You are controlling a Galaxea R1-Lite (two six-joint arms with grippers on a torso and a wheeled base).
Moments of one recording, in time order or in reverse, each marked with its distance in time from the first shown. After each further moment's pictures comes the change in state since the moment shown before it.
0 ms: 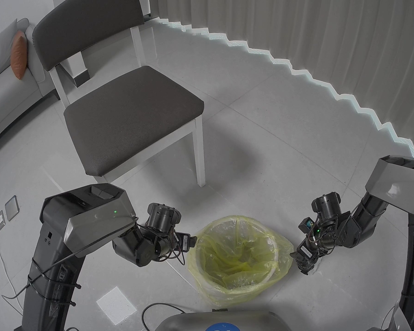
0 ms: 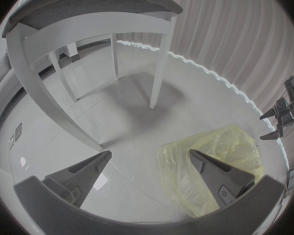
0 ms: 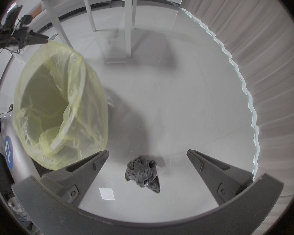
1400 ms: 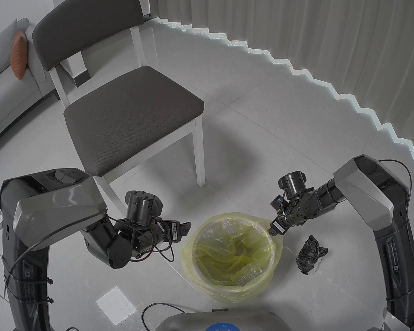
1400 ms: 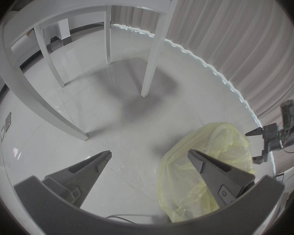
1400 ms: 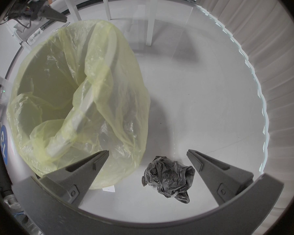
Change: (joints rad) left arm 0.008 -0.254 0.267 -0.154 -0.039 -0.092; right arm 0.048 0.289 -0.722 0.433 -0.033 0.028
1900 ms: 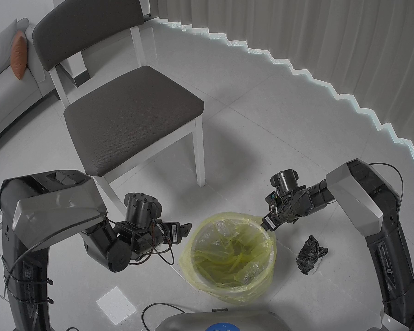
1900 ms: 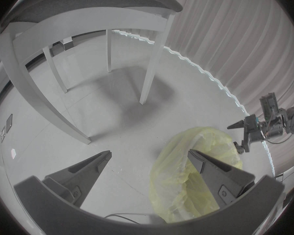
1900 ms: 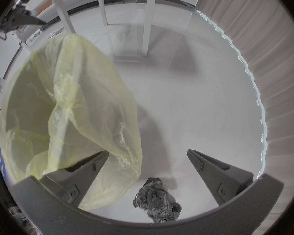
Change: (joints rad) left arm -0.007 -0.004 0.034 -0.047 -0.001 -0.003; right arm 0.022 0.076 -0.164 0.068 0.002 0.135
